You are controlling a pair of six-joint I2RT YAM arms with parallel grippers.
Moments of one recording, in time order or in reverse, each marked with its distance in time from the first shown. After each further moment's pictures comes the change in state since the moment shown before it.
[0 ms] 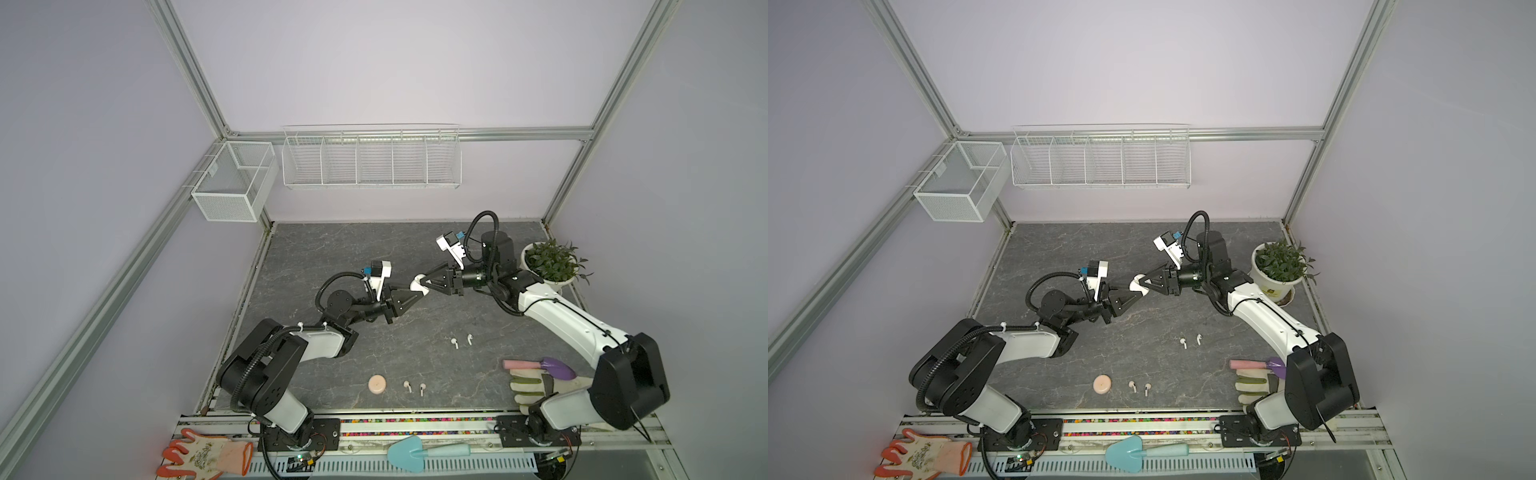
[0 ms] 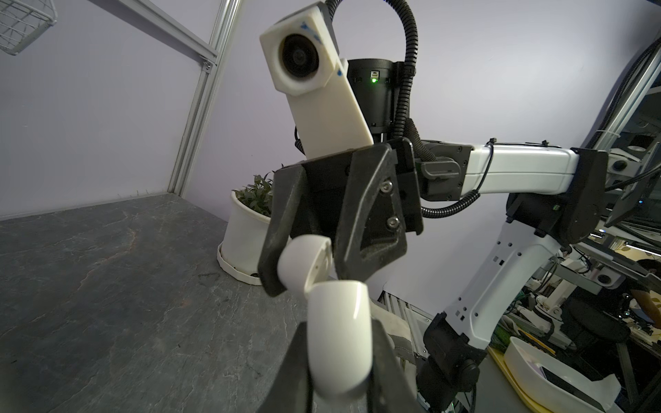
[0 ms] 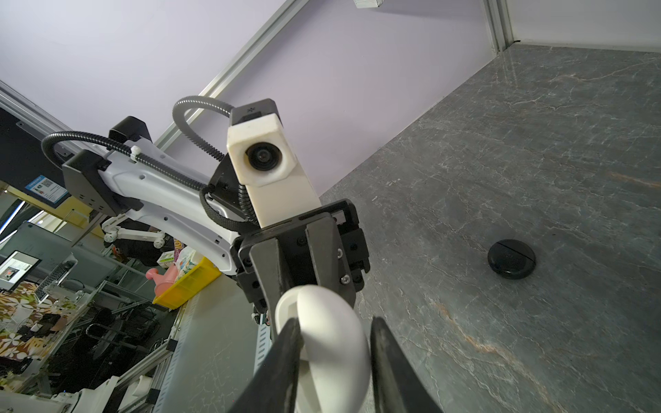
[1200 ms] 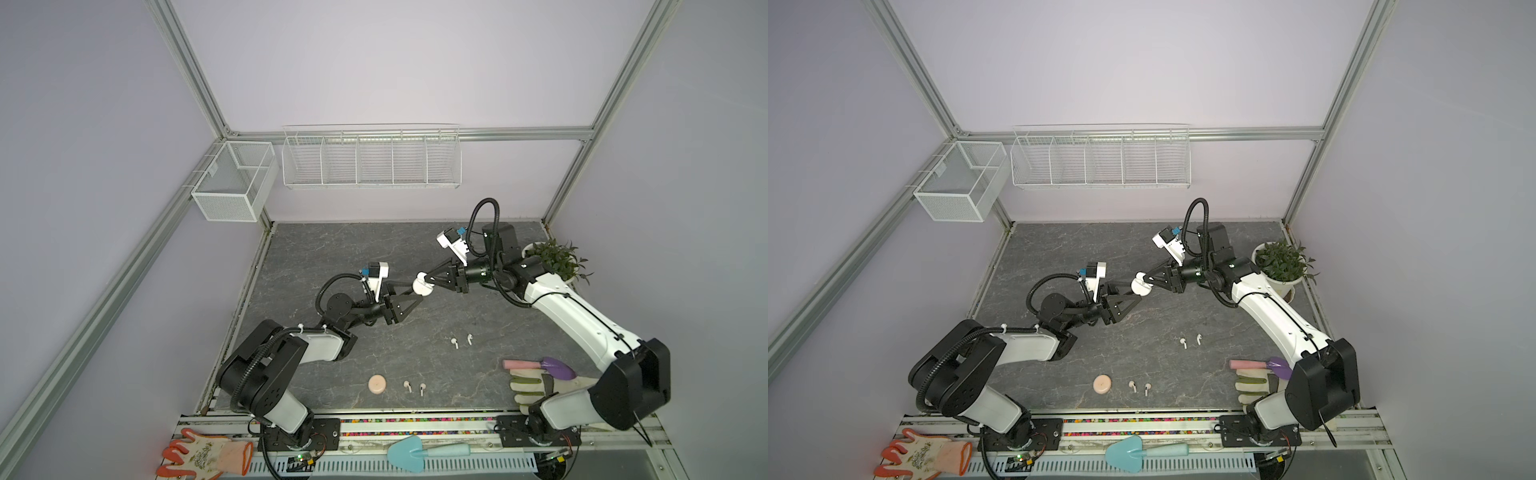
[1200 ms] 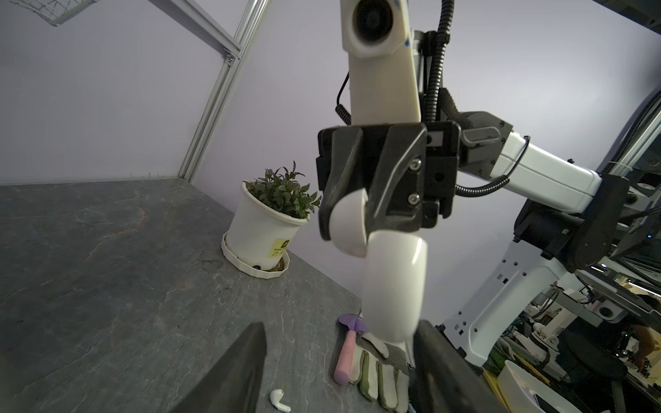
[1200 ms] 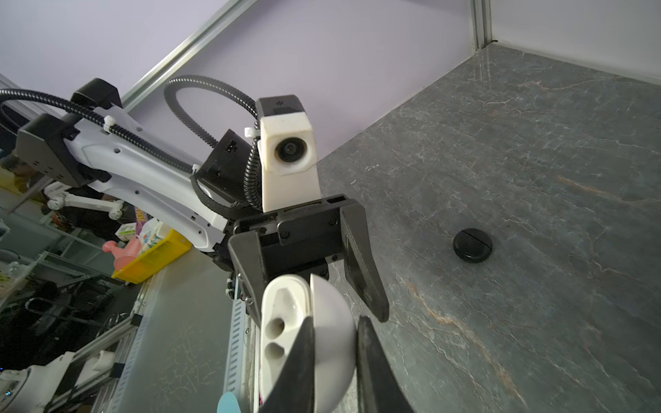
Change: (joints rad) left arm -0.002 -0.018 -0.056 0.002 -0.055 -0.059; right arm -0.007 -0.004 0.209 -0.428 0.087 -0.329
